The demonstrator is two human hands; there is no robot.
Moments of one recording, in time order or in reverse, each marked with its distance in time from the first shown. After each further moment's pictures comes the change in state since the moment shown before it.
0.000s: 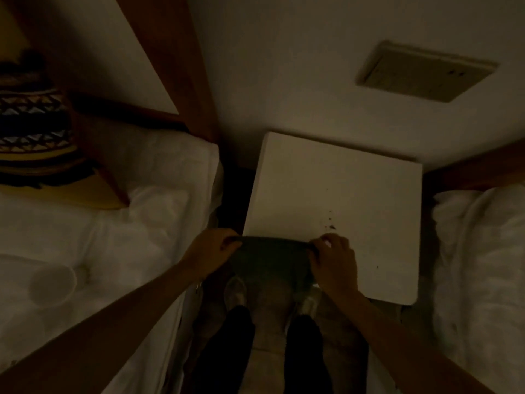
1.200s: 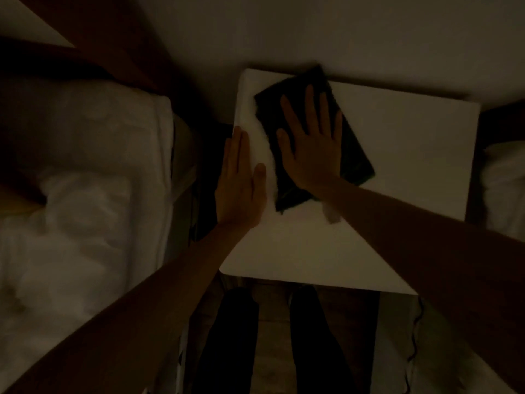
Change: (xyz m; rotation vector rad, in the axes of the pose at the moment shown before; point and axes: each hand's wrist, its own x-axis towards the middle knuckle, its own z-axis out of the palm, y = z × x) left_hand 0.145 0.038 0.079 -0.067 0.426 0.094; right_hand 0.204 -0.018 0.041 -0.042 0.231 -0.138
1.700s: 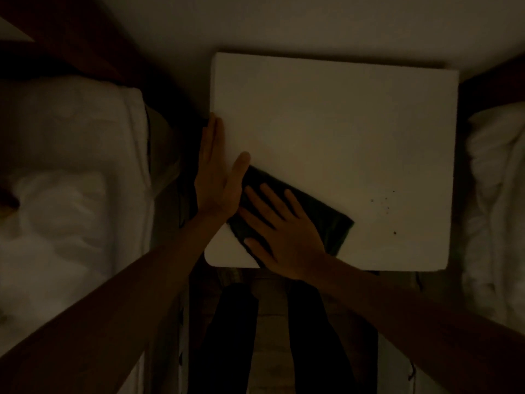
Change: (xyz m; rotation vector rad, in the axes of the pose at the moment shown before) left_hand -0.001 -0.007 0.000 -0.165 -0.017 0.004; right_hand -0.167 -0.015 0.016 0.144 -0.058 -0.450
